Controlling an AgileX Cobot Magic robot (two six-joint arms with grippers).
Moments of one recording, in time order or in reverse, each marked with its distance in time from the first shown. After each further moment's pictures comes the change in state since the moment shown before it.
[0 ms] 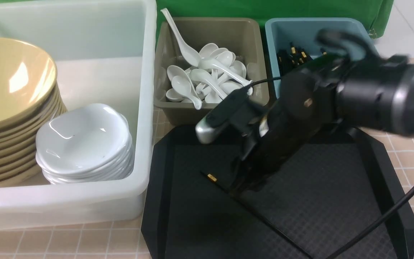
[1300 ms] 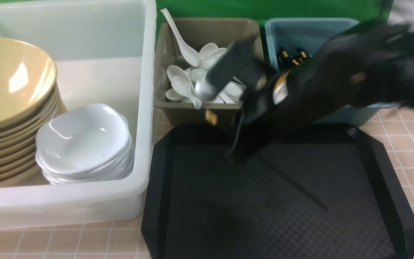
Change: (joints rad) right arm -0.006 -0.218 -0.006 -0.021 -0.106 -0.059; left arm 0.000 0.000 0.000 0.000 0.007 -0.013
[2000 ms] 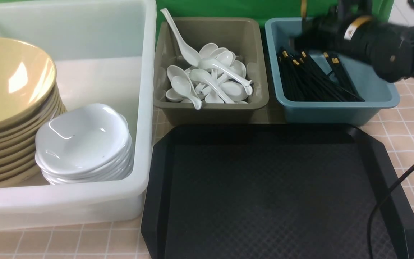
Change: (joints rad) right arm -0.431 0.247 0.007 -0.057 -0.716 0.282; left arm 0.000 0.000 0.000 0.002 0.000 -0.002
